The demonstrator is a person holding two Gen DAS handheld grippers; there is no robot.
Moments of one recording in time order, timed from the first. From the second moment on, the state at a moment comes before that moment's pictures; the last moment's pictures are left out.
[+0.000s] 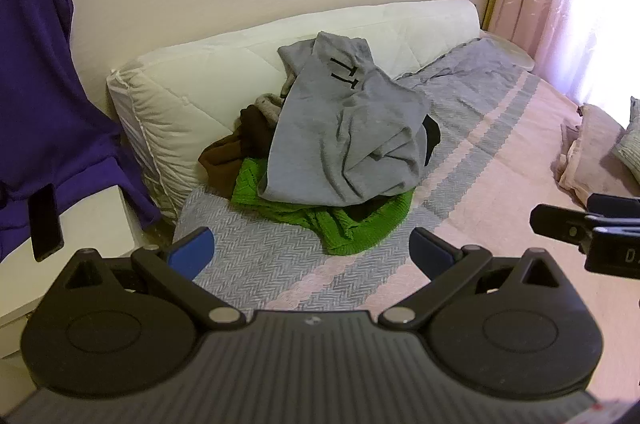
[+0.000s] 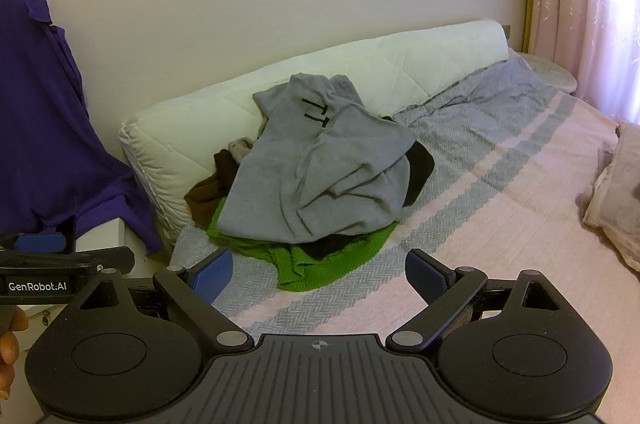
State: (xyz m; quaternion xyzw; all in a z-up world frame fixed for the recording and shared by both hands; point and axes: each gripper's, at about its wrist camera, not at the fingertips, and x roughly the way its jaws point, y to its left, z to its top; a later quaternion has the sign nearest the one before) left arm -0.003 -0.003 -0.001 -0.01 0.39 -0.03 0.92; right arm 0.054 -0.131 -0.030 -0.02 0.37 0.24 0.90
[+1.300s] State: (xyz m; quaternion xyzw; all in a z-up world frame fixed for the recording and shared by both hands) left arm 0.010 -0.011 -0.002 -0.02 0.40 -0.01 0.92; right arm 0.072 -0.139 -0.036 -0.02 0.37 0.26 0.89
